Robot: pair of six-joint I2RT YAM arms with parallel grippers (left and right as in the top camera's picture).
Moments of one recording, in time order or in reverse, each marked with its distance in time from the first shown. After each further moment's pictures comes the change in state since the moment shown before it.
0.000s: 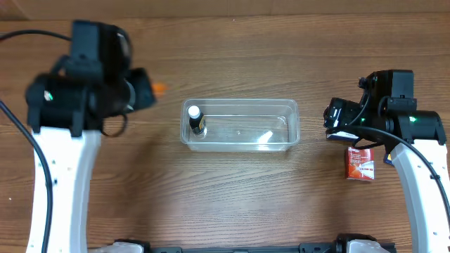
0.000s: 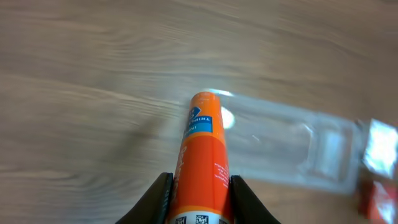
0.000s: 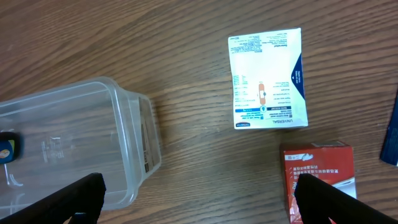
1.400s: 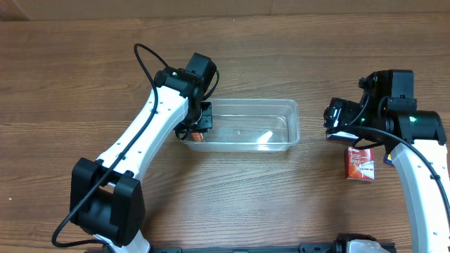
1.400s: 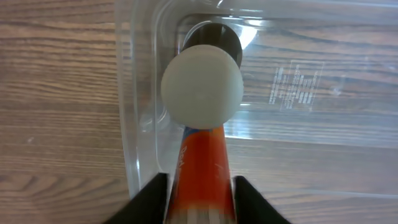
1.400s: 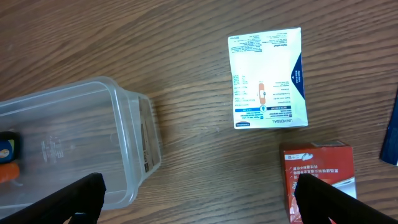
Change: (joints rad) left arm -0.229 0.348 -0.361 0.238 -0.079 -0.051; right arm 0.000 0.000 0.000 0.000 0.000 0.000
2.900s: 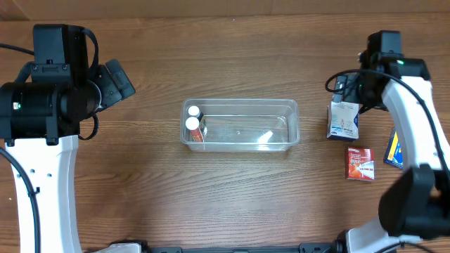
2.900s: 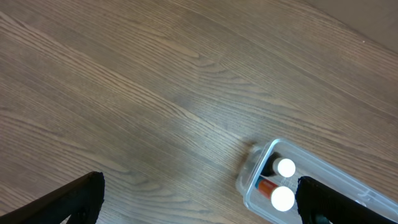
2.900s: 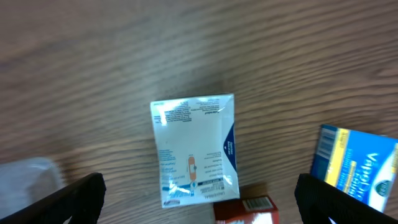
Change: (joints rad) left arm 0.411 -0.368 0.377 -0.257 -0.107 -0.032; right arm -0.032 0.455 0.311 -0.030 0.242 -0.109
